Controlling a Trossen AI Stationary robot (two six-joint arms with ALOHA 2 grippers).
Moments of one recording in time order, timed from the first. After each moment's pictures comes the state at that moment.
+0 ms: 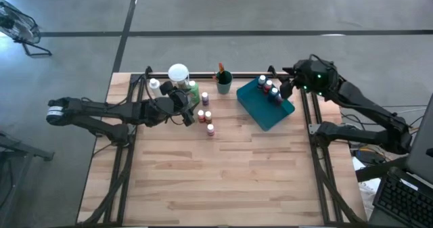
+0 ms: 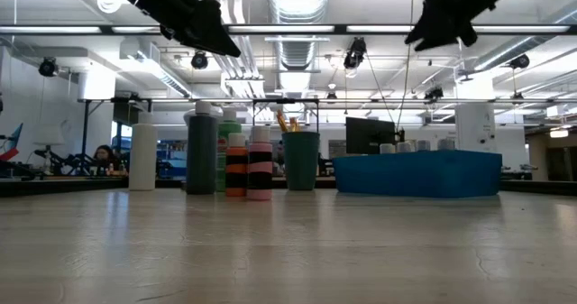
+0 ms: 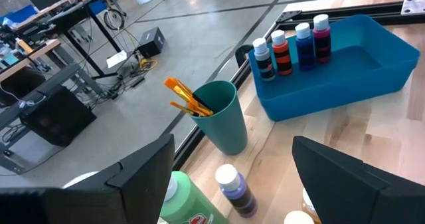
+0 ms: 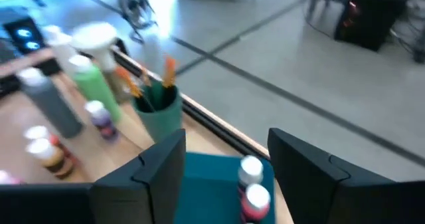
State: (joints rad) left arm 0.04 1.08 0.80 -0.08 -0.67 0.10; right arm -0.63 0.81 0.89 -0.47 0.12 0.12
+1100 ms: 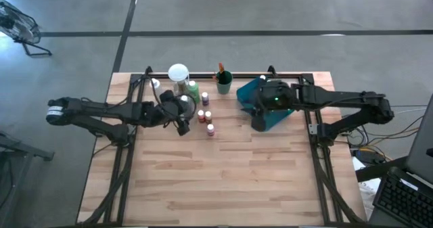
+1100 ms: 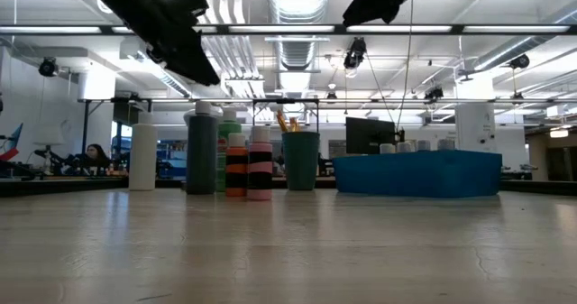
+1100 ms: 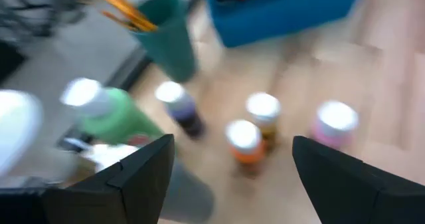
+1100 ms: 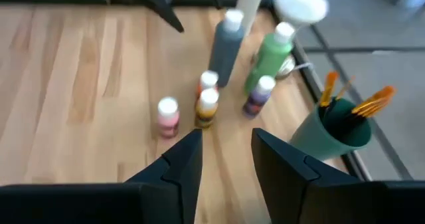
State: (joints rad) left arm 0.03 1.08 0.79 -0.38 -0.49 -0.13; right arm -0.10 1.28 1.22 -0.57 0.12 -0.04
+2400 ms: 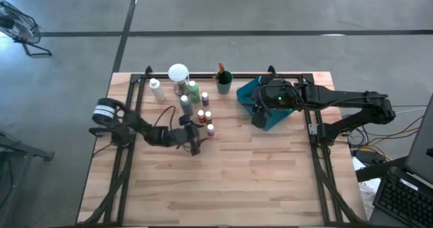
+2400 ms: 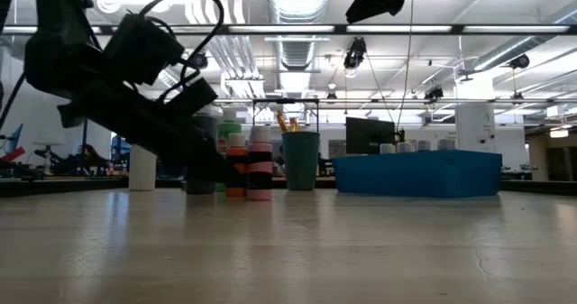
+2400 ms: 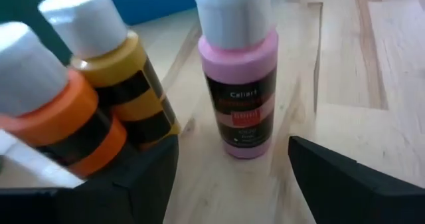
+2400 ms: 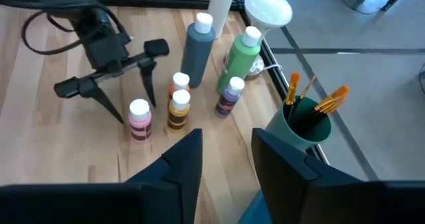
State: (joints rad) left arm -0.10 1.72 0.40 0.86 -0.45 -0.08; right arm -0.09 1.26 1.23 -0.59 0.24 -0.05
